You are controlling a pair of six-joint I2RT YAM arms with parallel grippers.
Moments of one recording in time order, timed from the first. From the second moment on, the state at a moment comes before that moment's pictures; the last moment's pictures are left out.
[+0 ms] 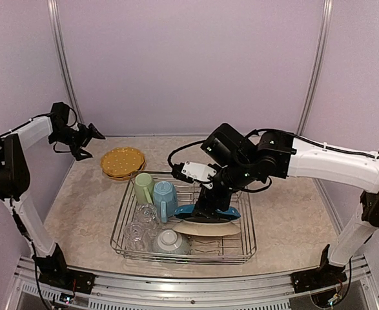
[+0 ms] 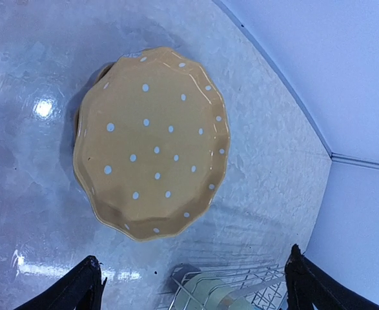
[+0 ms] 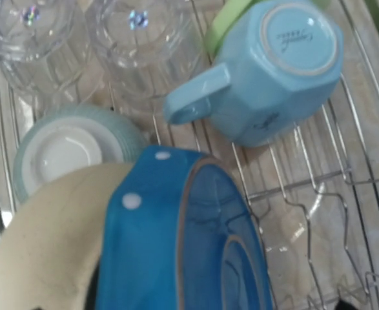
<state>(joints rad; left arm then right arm) 0.12 1.83 1.55 -0.73 0.57 -0.57 1.11 1.62 1.51 -0.82 -0.02 -0.21</state>
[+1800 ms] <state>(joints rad) -0.16 1.41 1.29 -0.41 0.43 -0.47 1.24 1.78 1.58 -0.94 0.41 -0.35</state>
